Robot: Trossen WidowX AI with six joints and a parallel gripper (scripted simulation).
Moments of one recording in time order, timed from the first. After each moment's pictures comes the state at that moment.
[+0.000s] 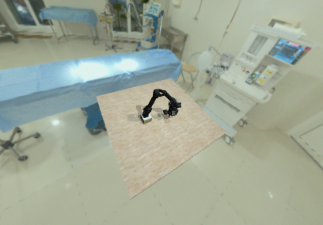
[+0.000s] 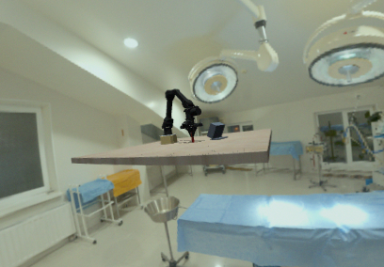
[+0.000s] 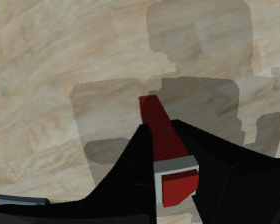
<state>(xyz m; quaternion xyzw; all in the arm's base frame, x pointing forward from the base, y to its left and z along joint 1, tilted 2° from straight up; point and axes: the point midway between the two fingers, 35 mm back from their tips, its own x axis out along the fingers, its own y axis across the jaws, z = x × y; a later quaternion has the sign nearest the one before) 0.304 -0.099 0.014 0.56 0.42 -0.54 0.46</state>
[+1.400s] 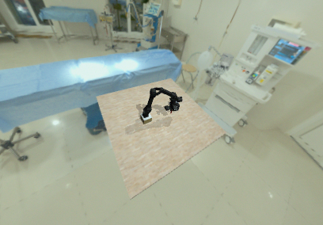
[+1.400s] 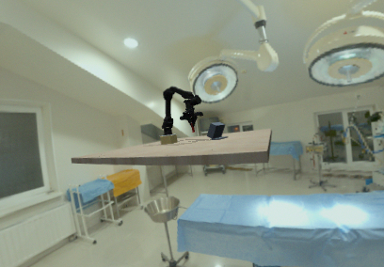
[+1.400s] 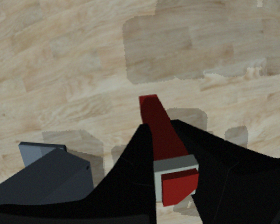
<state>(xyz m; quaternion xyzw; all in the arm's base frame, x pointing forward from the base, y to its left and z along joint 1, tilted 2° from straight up) 0.310 -0.092 0.091 0.54 0.43 -0.51 0.51</state>
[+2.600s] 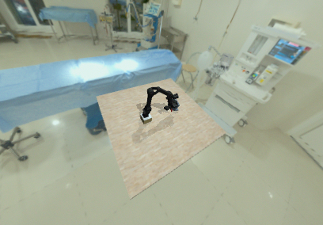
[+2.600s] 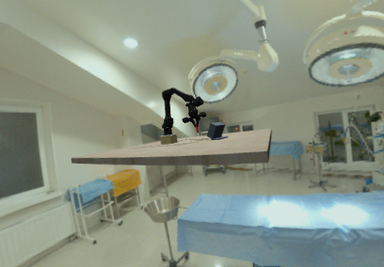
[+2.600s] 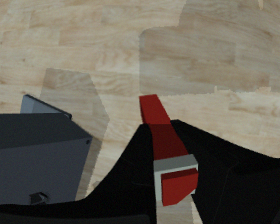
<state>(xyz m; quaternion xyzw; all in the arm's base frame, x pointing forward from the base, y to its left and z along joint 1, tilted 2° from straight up) 0.325 -0.060 0.082 0.44 0.43 -0.43 0.66</state>
